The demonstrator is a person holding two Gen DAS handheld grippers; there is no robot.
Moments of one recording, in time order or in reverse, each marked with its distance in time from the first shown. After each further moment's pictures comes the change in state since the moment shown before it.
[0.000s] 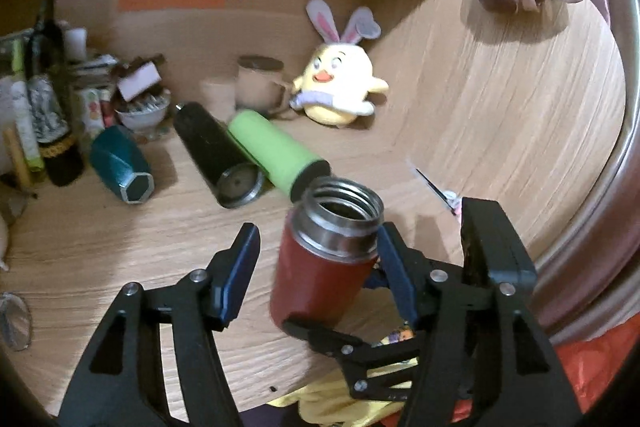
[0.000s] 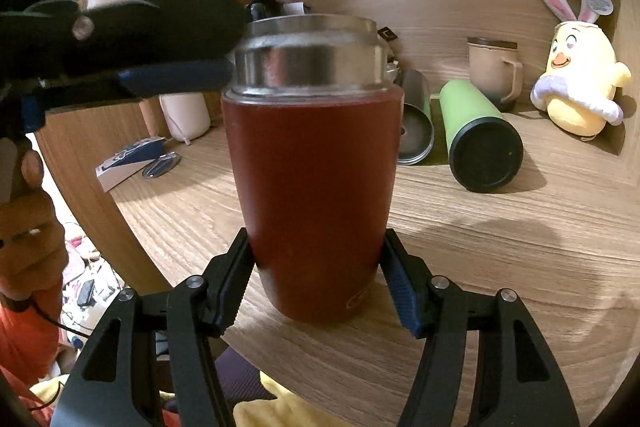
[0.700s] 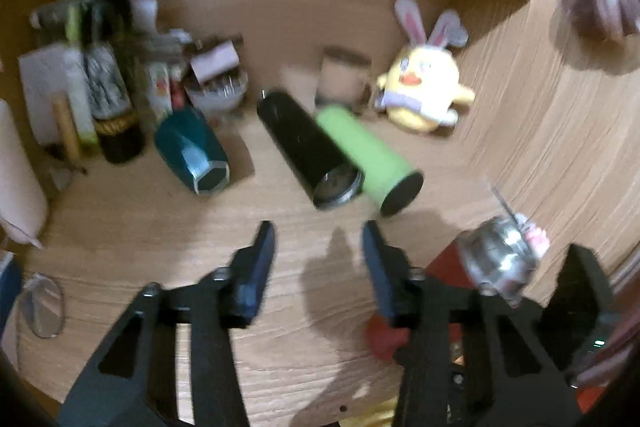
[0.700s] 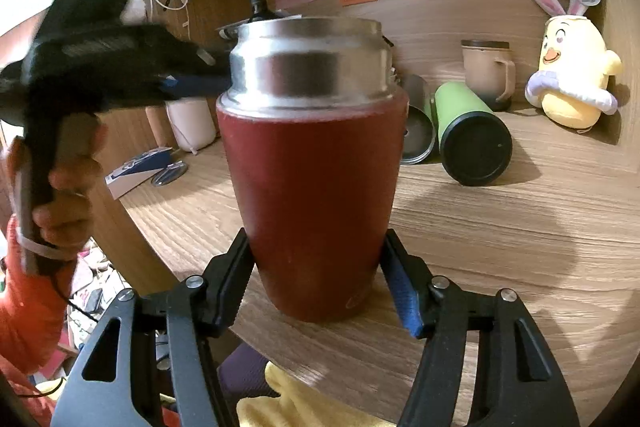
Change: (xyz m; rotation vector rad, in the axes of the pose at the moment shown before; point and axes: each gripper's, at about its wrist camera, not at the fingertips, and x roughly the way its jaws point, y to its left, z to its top) left arm 0.017 0.058 0.008 -0.116 0.031 0.225; right arm -0.010 -0.004 -0.007 0.027 -0.040 0.017
